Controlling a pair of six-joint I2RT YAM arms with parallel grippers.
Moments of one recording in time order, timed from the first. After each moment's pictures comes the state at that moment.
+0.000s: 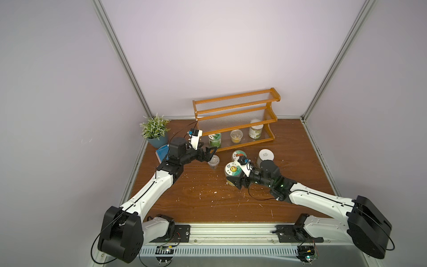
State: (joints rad) left arm -0.29 1.19 0.77 0.09 0.48 -0.22; right arm 0.86 1.23 0.57 0.36 -0.24 -0.01
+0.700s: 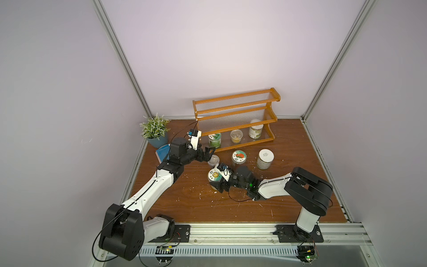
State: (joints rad) left arm -0.28 1.21 0.77 0.04 0.42 -0.22; right arm 0.97 1.79 0.67 0.80 -0.18 0.00
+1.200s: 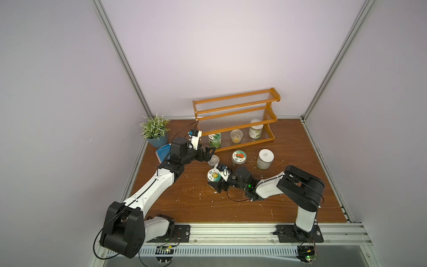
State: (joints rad) left arm -0.28 1.23 0.77 0.04 0.42 -0.22; right arm 0.97 1.86 0.68 0.92 -0.19 0.01
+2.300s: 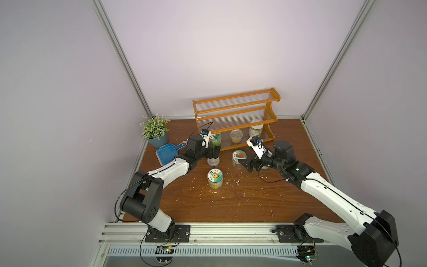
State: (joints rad) left arm -0.41 1.58 0.89 0.17 0.14 -0.16; right arm 0.57 1.12 0.89 -0.19 -0.32 -0.10
